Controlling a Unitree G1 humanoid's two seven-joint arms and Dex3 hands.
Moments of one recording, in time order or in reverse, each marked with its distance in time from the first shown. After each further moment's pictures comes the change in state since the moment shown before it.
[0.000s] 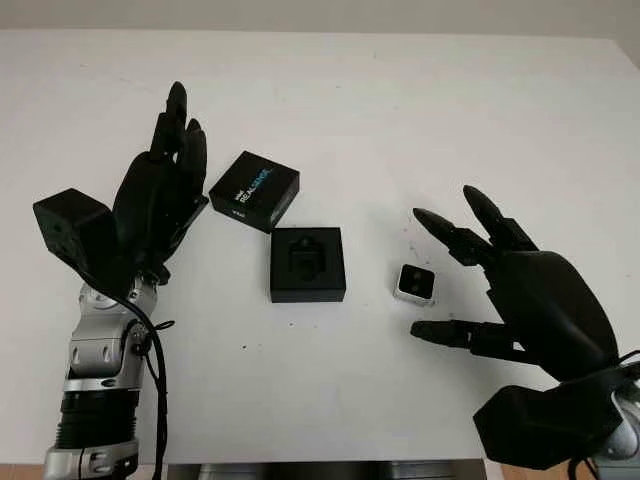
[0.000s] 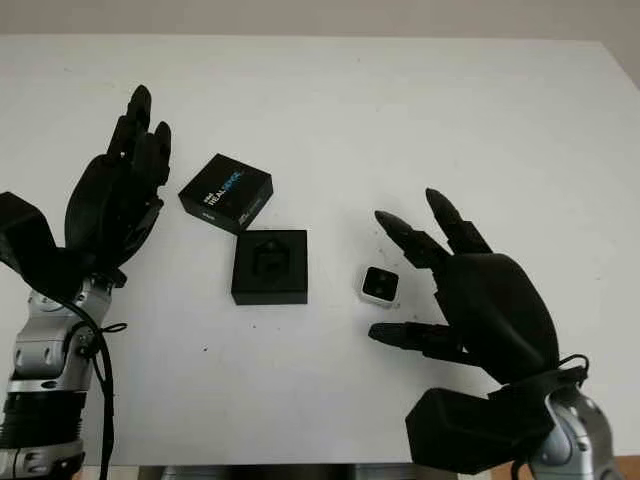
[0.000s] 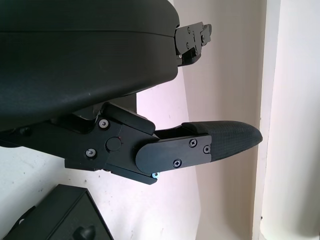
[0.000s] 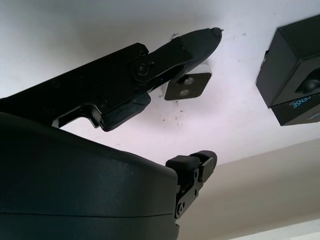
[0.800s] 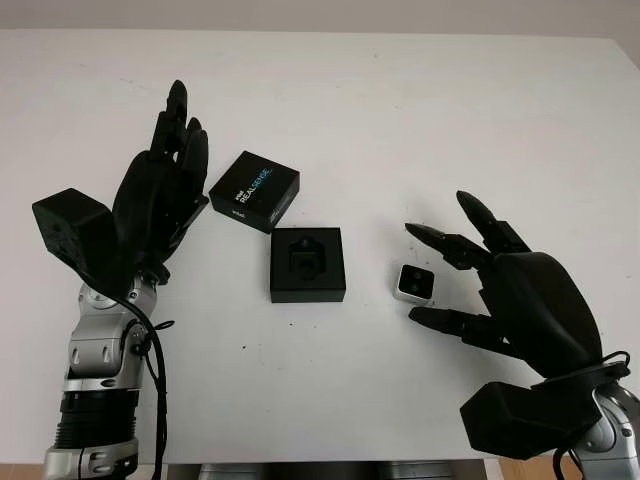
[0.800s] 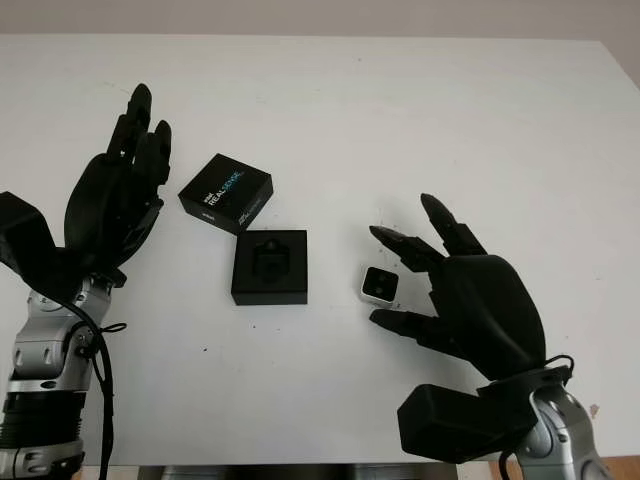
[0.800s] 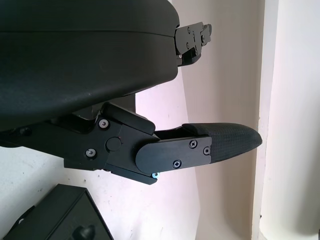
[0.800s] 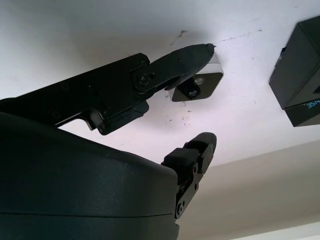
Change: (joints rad) left arm -0.001 0.002 0.000 0.000 0.000 -0.007 -0.010; right arm -0.038 0.010 0.004 0.071 -0.043 -0.008 -0.030
